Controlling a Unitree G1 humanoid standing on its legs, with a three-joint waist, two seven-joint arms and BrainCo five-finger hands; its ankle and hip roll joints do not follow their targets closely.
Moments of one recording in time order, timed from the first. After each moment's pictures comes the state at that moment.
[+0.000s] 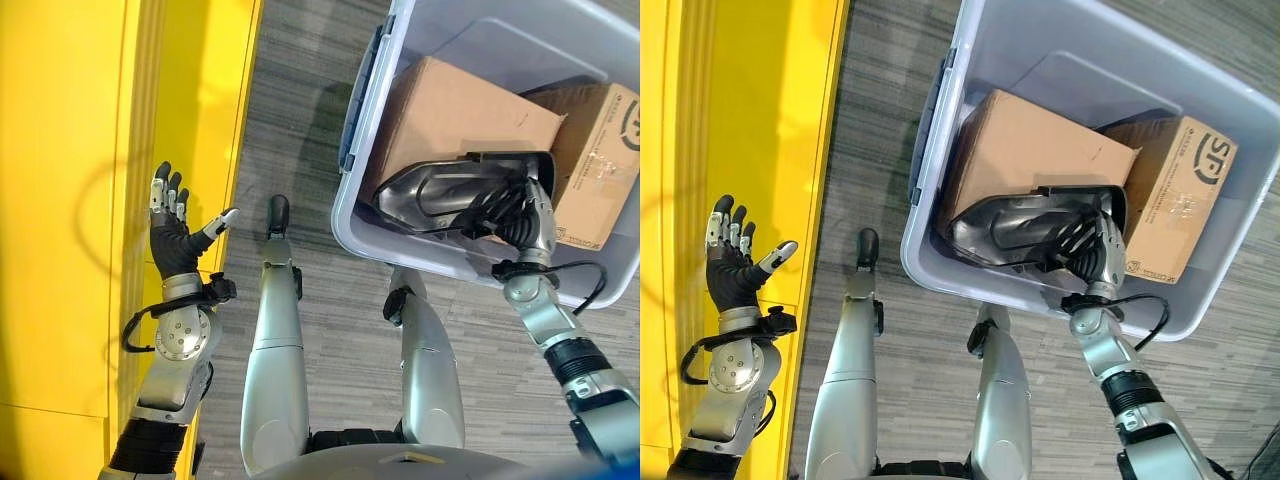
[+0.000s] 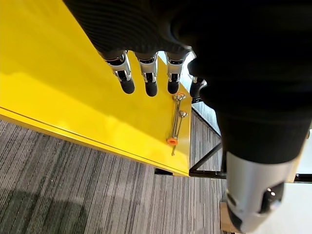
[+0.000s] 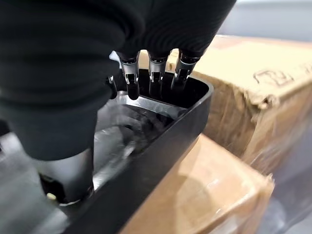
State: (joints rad) left arm 0.07 0.44 -0.03 -0.20 -0.28 -0.29 0.48; right arm -0.35 -0.47 0.21 0.50 -0.14 -0.04 -0.63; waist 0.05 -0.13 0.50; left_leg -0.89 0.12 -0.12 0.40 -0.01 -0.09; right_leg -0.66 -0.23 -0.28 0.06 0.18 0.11
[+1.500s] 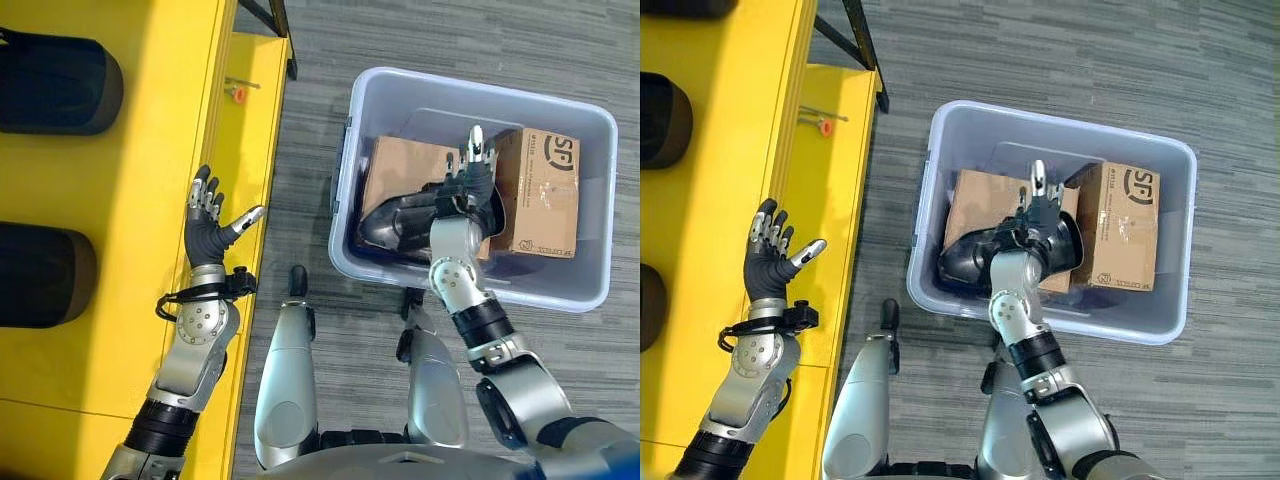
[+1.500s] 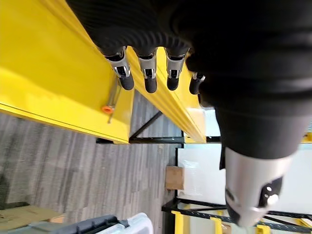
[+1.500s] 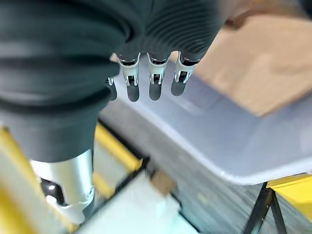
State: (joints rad) left arm -0.01 0.45 -0.11 -0.16 -0.37 -0.20 0.45; right arm -0.57 -0.18 0.22 0.18 0.91 -0.43 -0.58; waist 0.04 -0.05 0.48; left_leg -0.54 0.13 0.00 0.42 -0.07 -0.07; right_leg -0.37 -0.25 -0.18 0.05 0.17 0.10
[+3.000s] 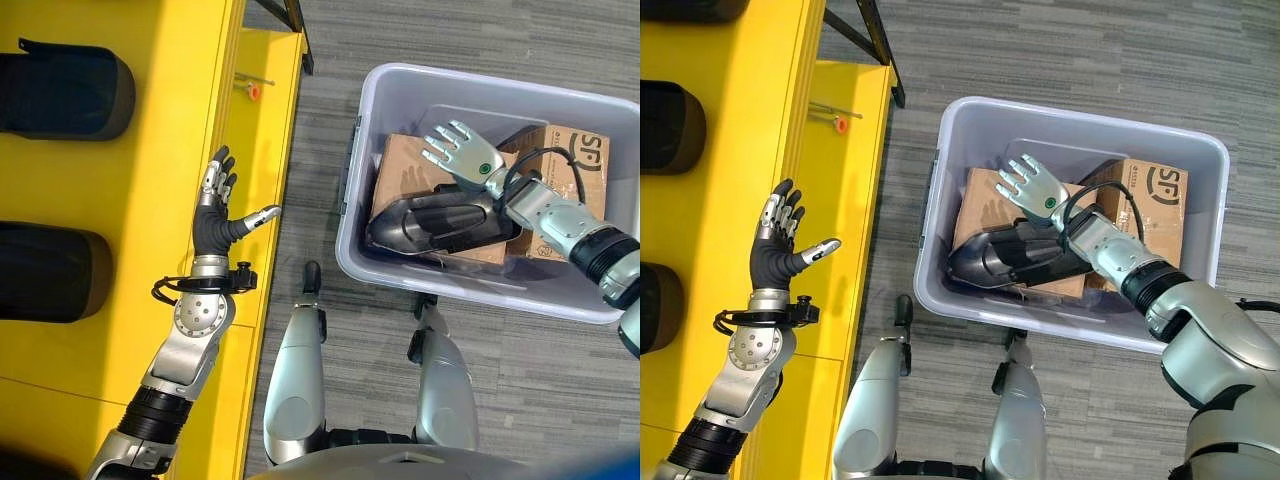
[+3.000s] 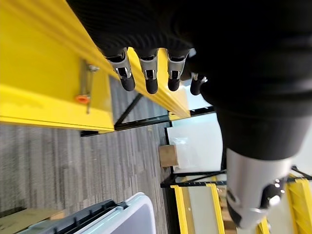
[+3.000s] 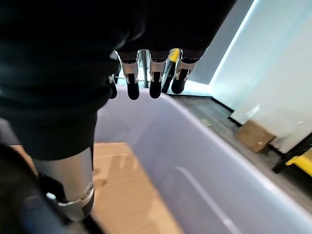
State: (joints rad) left arm -0.06 0.48 -0.15 -0.11 -0.28 -0.30 0.35; right arm -1.04 -0.82 1.07 0.67 -1.05 -0.03 -0.42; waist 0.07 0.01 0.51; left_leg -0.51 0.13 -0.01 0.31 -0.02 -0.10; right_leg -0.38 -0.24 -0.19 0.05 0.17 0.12
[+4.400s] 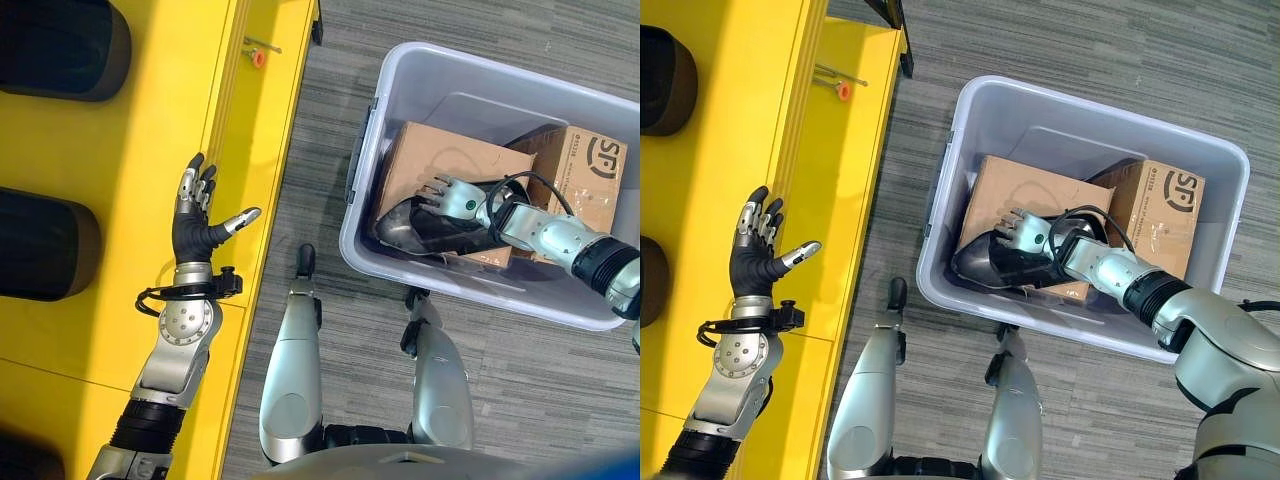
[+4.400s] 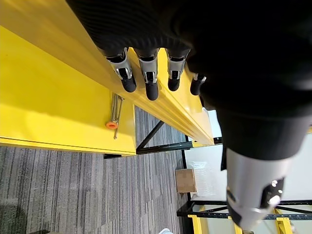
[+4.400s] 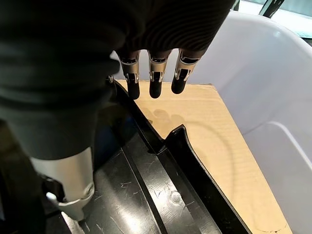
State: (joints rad) left arm 0.01 0.49 -0.05 -0.12 -0.28 -0.30 0.35; right arm -1.03 -0.89 1.20 0.60 -1.08 -0.18 -0.23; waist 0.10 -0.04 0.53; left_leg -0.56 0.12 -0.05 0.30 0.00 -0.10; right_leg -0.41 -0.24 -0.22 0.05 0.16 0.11
